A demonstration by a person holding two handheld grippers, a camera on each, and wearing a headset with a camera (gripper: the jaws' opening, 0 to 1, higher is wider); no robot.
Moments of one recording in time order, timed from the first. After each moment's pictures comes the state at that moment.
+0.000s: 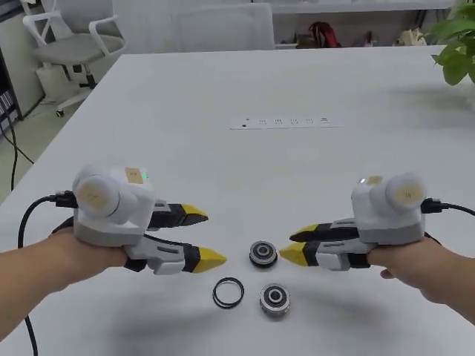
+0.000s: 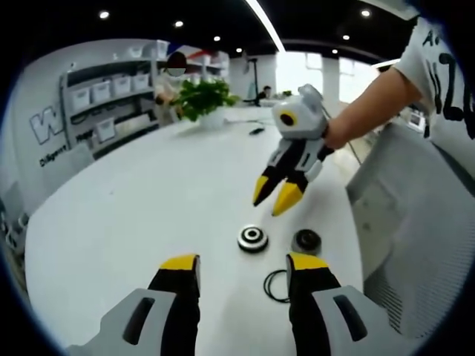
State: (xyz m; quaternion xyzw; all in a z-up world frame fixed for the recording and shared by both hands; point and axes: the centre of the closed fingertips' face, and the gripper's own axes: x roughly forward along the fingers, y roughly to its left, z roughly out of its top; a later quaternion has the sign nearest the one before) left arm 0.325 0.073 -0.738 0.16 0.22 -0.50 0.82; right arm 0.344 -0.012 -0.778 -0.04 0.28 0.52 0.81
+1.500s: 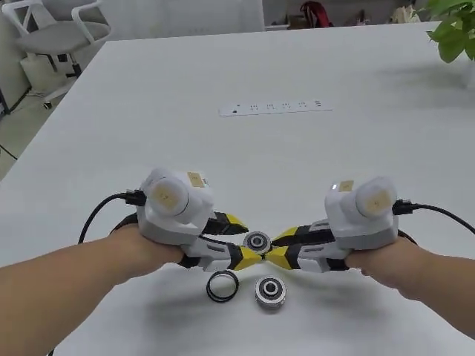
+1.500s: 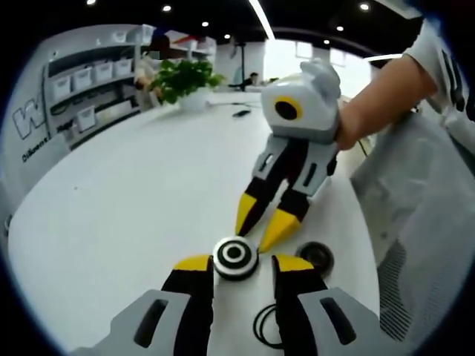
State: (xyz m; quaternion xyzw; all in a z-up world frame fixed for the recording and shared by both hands) left arm 0.336 0.013 -0.787 0.17 0.27 -0.53 0.79; right arm 0.339 0.003 -0.806 -0.07 0.27 0.54 0.79
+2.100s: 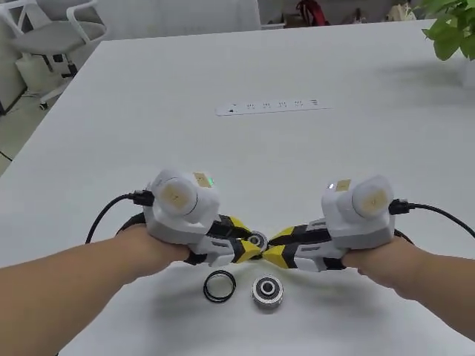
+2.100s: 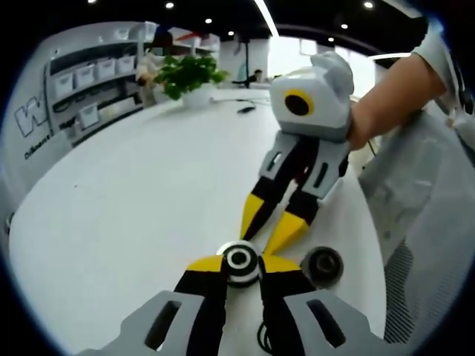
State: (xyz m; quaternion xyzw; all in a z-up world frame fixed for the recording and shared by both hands) left arm 0.344 0.008 -0.793 0.17 0.27 -0.52 0.79; right arm 0.340 0.003 -0.806 -0.07 0.27 0.54 0.79
